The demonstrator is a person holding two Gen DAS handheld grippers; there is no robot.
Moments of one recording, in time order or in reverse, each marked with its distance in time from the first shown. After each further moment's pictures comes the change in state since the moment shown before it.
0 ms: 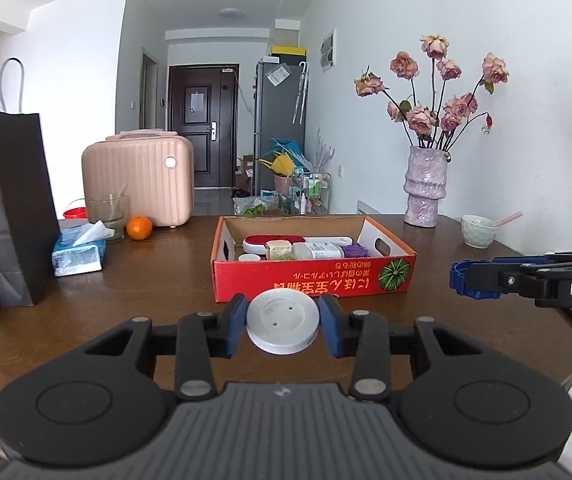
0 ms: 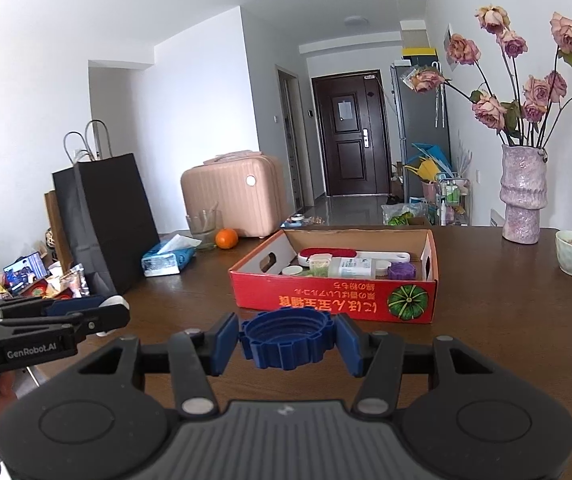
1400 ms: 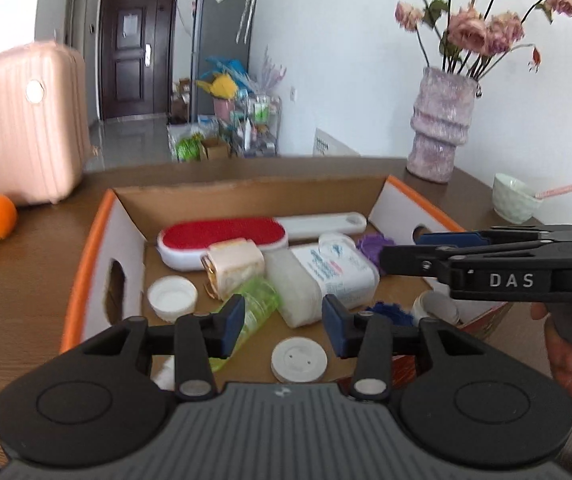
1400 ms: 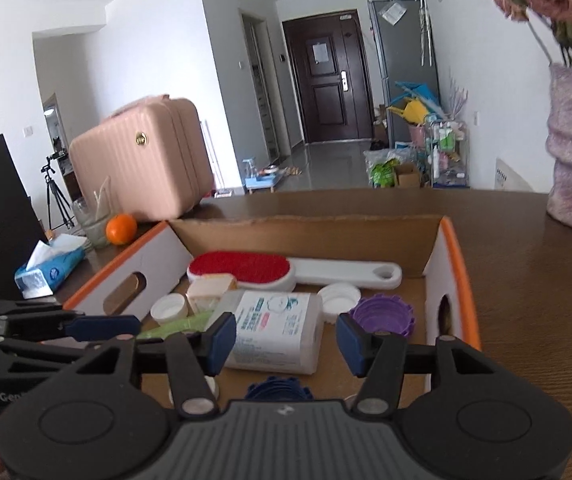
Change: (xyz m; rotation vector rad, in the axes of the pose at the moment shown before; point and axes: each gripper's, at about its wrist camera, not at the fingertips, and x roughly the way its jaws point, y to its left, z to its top) left arm 0.322 0.014 0.057 0.033 0.238 -0.187; right arm 0.302 -0.132 0.063 0.065 0.161 -0.040
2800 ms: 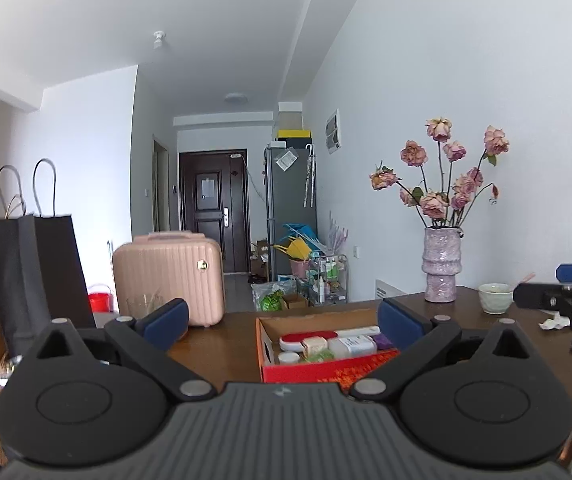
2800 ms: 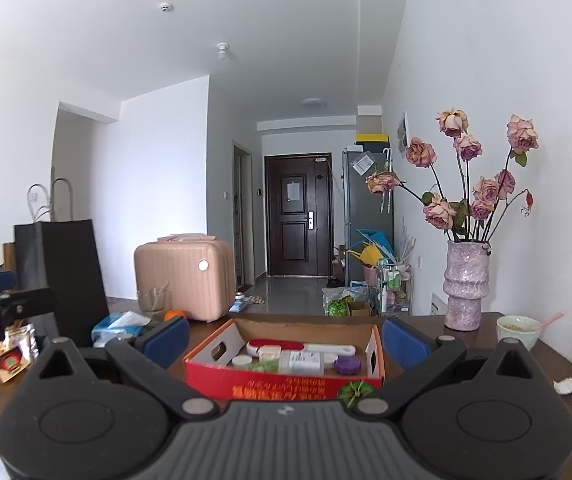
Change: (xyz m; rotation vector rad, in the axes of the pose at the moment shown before) left arm -0.364 -0.058 -0.113 0.043 -0.497 0.240; right arm -0.336 0.147 -0.110 -0.115 -0.423 -0.154
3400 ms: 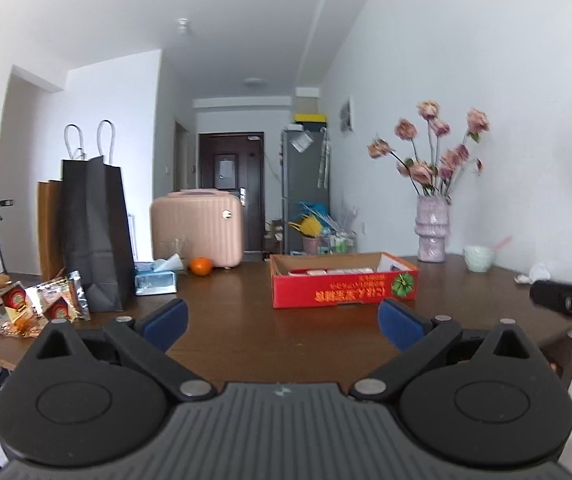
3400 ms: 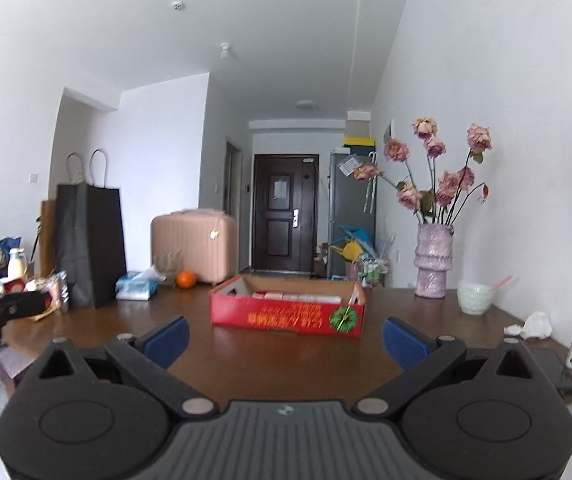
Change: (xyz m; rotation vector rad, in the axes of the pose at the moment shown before) left arm -0.154 -0.012 -0.088 -0.012 0.052 0.052; right arm -0.165 0.059 -0.096 -0.053 0.006 -0.055
